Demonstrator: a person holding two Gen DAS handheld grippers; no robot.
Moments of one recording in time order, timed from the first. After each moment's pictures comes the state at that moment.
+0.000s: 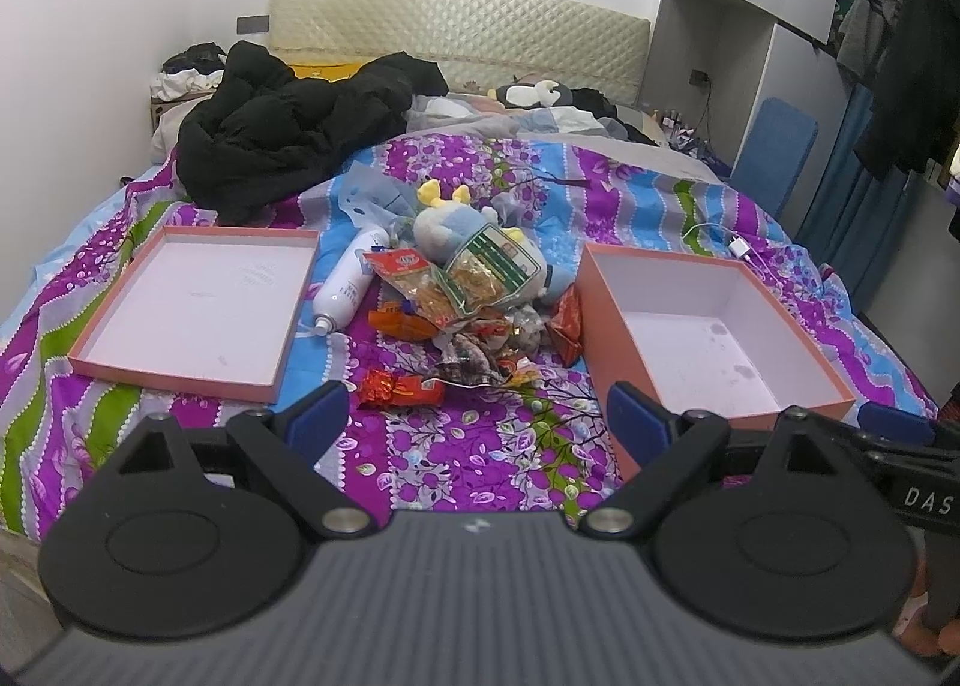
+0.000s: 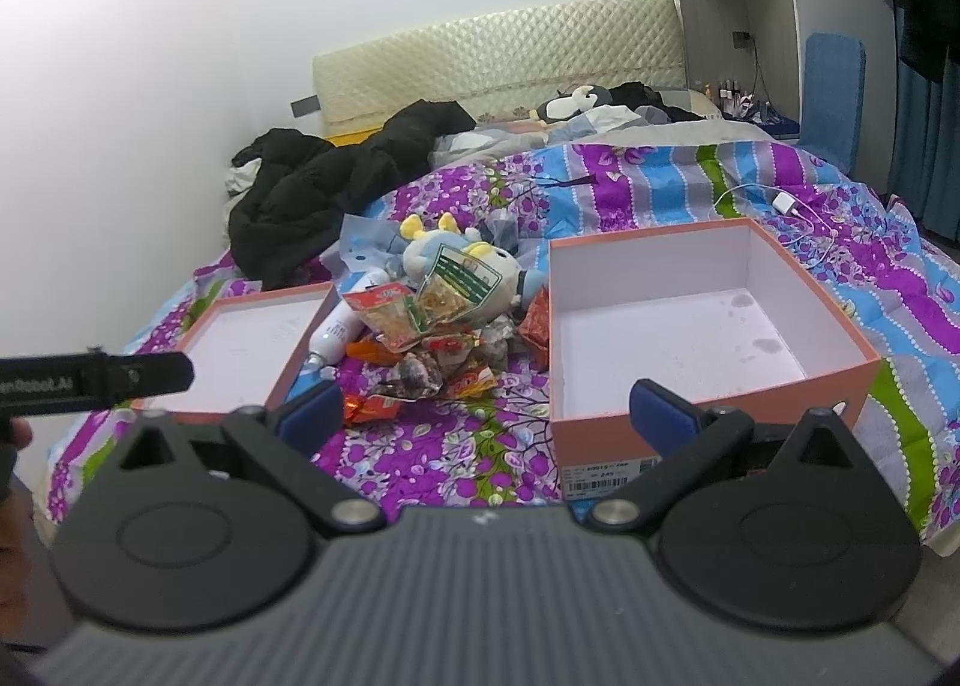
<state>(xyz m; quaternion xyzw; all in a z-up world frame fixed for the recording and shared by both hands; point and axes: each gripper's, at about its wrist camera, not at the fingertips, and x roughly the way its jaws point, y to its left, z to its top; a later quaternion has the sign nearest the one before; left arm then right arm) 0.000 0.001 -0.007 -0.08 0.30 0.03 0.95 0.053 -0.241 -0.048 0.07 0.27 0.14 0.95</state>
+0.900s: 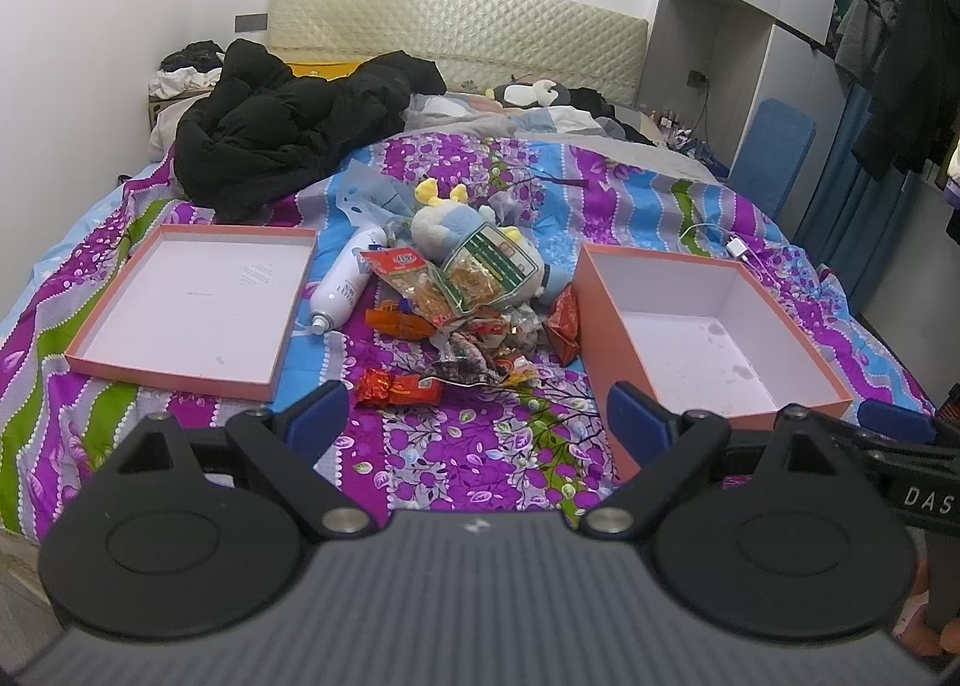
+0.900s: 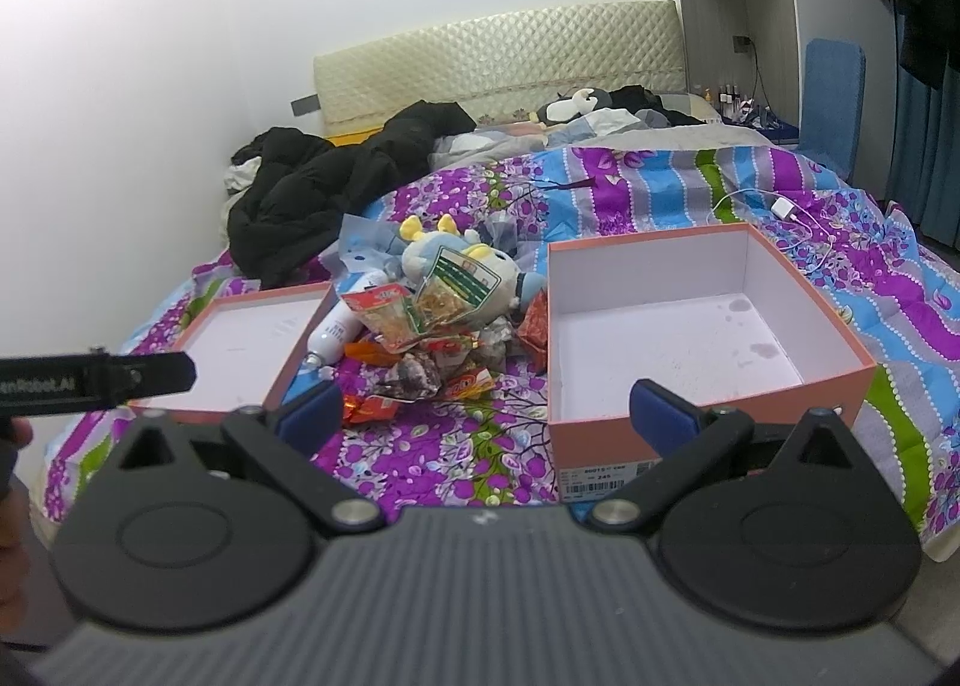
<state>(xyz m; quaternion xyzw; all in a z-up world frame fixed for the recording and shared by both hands) 0.000 -0.002 -0.007 -0.07 0.30 0.03 0.95 0.053 -0.240 -0.048 0.07 0.27 0.13 0.95</state>
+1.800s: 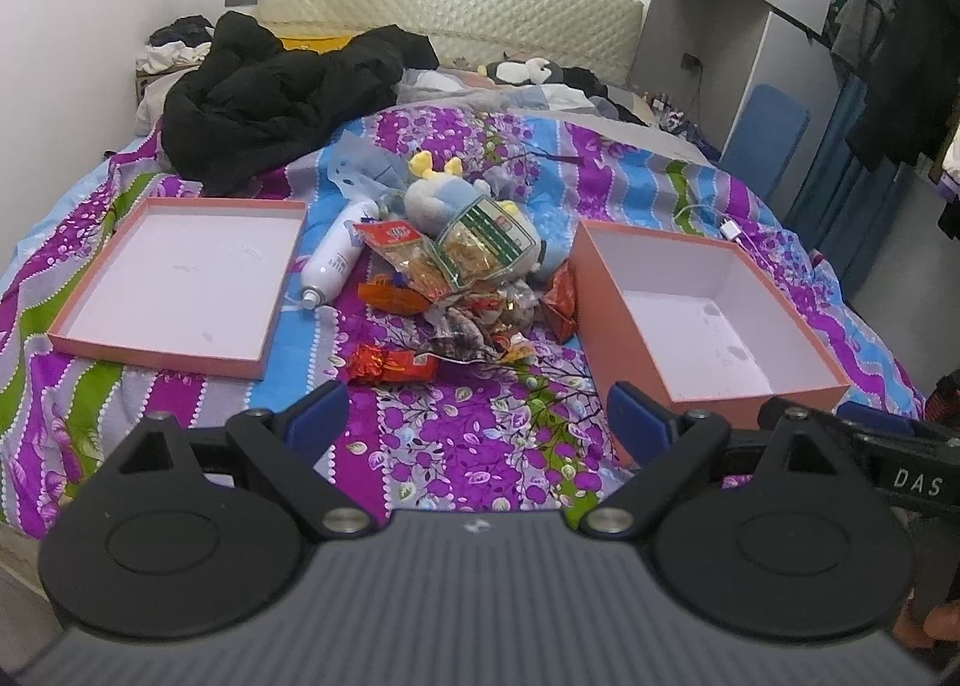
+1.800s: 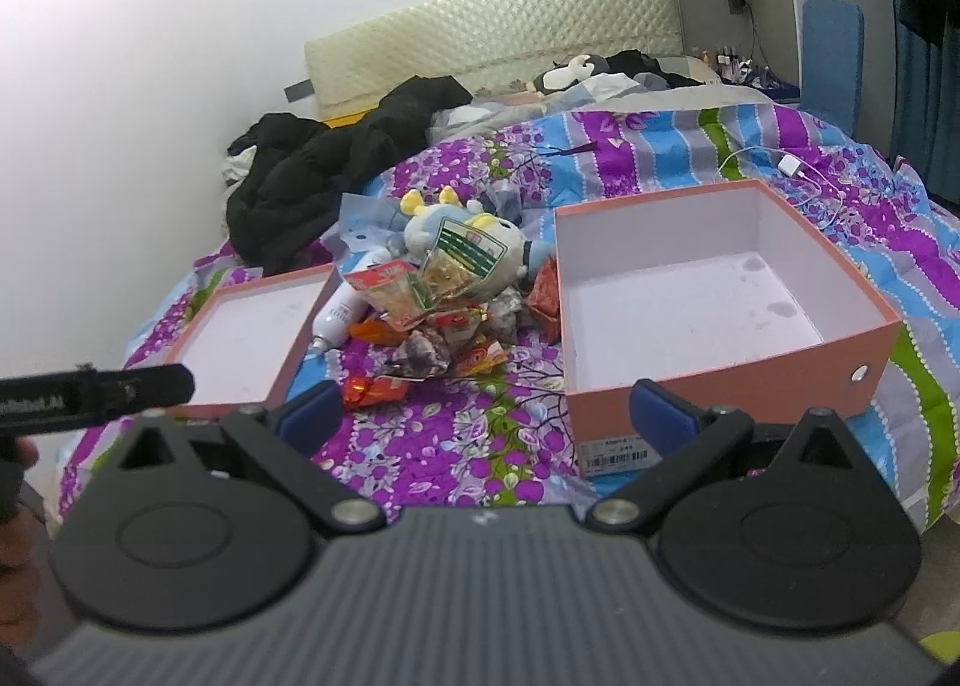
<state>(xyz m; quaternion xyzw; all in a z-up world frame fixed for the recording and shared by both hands) 0.011 0.012 -0.028 -0.09 0.32 0.01 0.94 0.064 -0.232 -0.065 0.09 0.30 0.14 0.94</state>
